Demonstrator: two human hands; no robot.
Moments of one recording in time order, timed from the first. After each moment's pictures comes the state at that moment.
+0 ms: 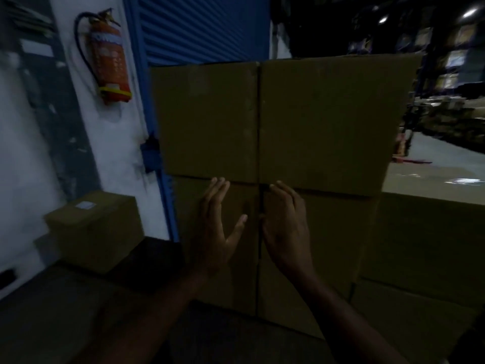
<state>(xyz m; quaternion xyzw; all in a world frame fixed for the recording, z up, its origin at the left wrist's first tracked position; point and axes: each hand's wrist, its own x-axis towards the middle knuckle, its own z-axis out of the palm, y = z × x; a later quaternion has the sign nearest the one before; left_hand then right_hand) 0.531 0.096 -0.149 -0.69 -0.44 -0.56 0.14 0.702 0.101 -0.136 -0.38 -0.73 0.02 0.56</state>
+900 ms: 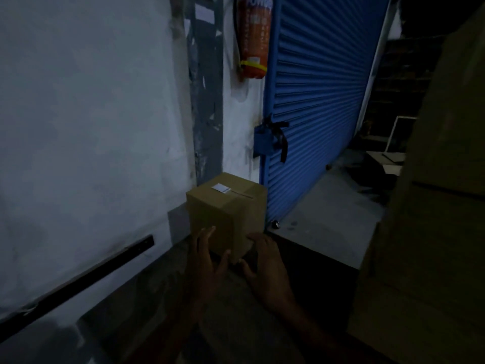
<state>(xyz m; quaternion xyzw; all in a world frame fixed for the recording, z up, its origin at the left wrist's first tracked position) 0.042 0.069 -0.294 -0.46 -0.73 -0.50 -0.03 0.196 0.115 -0.252 -0.37 -0.83 0.24 0.33</state>
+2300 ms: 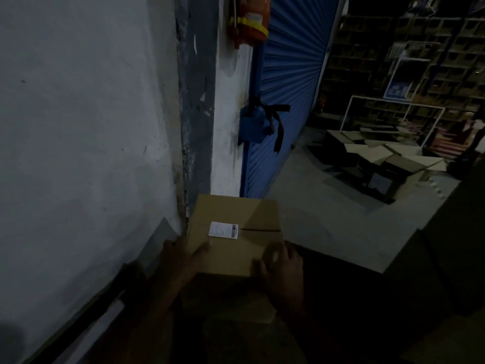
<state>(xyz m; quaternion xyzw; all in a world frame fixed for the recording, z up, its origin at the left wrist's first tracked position) -0.207 0.216 -0.320 -0.39 -0.84 -0.30 -0.25 0.030 0.244 -0.330 -0.64 -0.70 0.18 0.28</state>
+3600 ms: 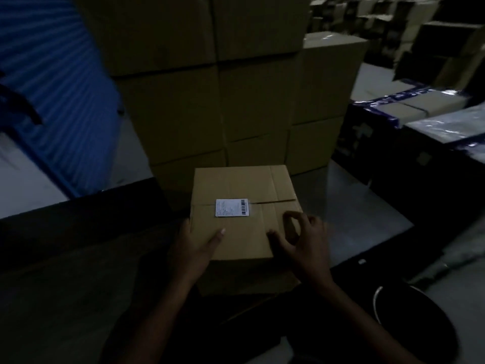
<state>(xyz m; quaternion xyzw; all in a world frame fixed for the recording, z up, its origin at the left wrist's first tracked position) 0.356 -0.093 -0.292 -0.65 -0.56 -0.28 -0.43 0.568 -0.204 -0.310 -0.82 -0.42 0.09 0.38</state>
